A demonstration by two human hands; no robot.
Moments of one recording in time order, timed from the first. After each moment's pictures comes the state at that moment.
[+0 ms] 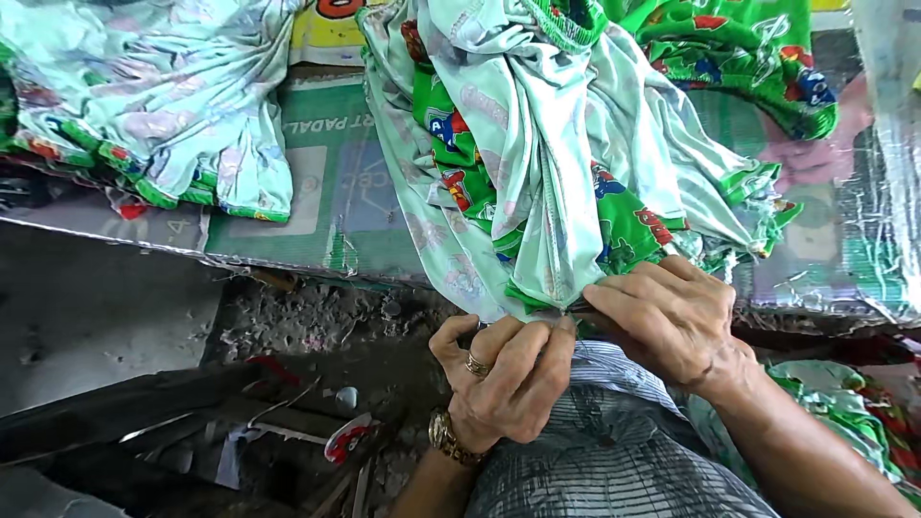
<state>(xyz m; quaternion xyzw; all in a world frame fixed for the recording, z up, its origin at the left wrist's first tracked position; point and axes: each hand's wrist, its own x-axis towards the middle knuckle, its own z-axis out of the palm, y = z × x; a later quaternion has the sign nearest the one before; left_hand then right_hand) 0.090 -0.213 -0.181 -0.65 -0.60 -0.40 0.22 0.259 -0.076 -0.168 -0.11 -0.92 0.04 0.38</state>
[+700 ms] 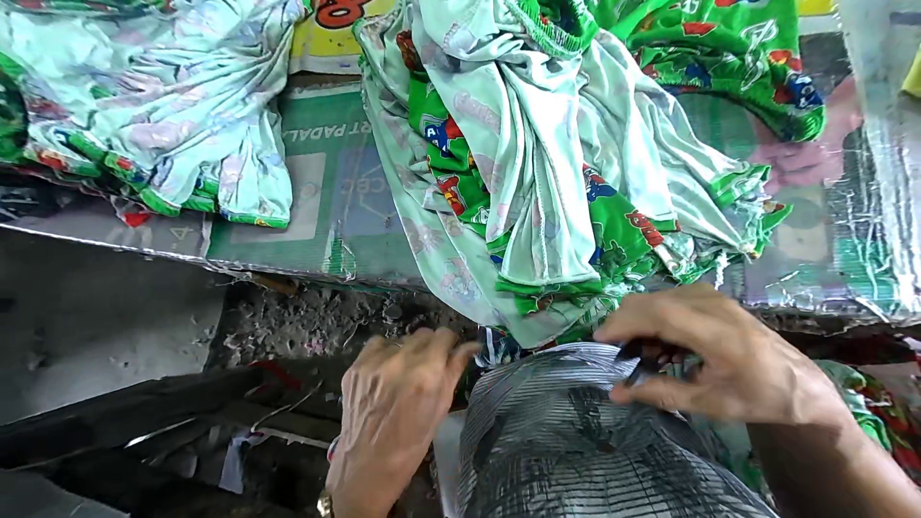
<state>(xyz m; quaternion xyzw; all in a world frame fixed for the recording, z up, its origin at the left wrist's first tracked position) 0.030 -0.256 -0.135 -0.67 -0.74 -0.12 0.03 0.284 -0.069 -0.138 -0.06 -0.88 0.39 0.25</state>
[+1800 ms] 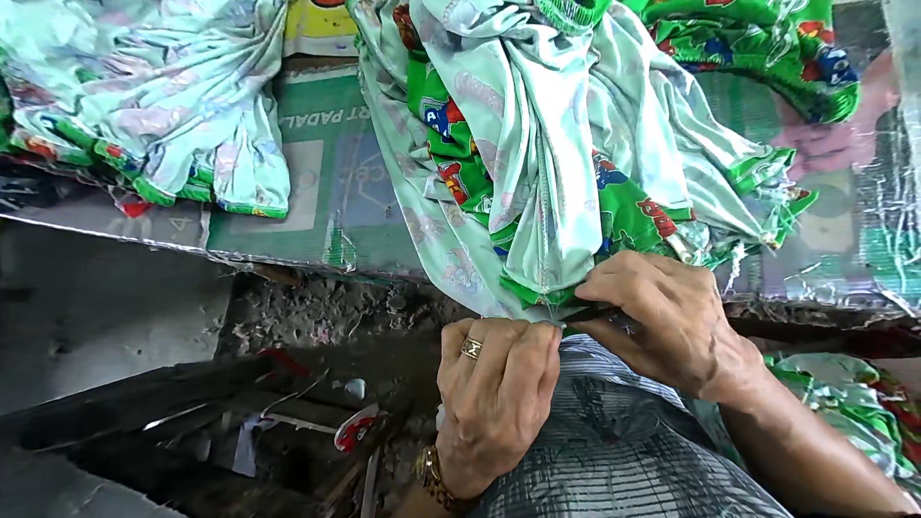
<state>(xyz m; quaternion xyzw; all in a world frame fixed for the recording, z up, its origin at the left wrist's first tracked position) 0.099 -0.224 -0.156 -0.61 -0.67 -0.39 0.13 0.254 -0.077 -0.157 -0.11 -0.91 0.19 0.35</state>
